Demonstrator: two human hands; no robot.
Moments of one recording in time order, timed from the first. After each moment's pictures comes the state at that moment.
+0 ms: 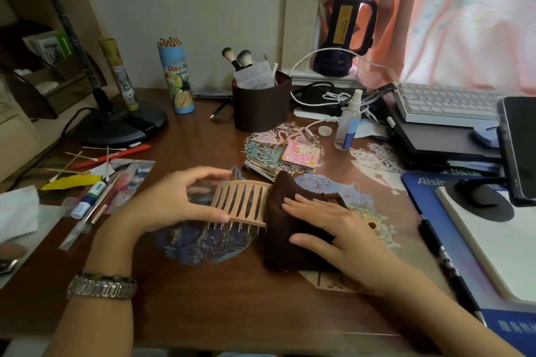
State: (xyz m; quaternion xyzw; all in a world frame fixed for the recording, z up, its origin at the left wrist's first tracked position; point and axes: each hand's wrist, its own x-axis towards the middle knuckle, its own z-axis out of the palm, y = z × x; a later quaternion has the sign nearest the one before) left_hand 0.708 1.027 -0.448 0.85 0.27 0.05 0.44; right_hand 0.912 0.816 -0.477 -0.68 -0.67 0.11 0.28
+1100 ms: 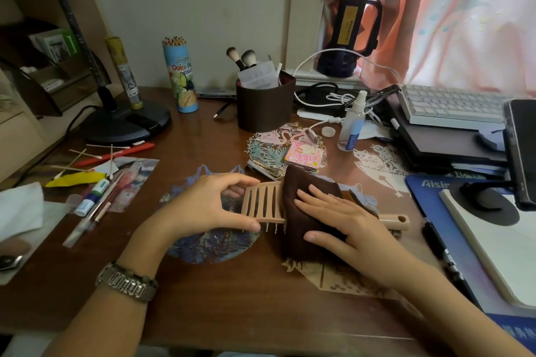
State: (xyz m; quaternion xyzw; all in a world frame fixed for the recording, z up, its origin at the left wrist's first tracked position) left_hand 0.734 1.003 -0.455 0.88 0.24 0.09 0.39; right_hand 0.926 0.810 -0.473 -0.68 -0.69 0.08 0.22
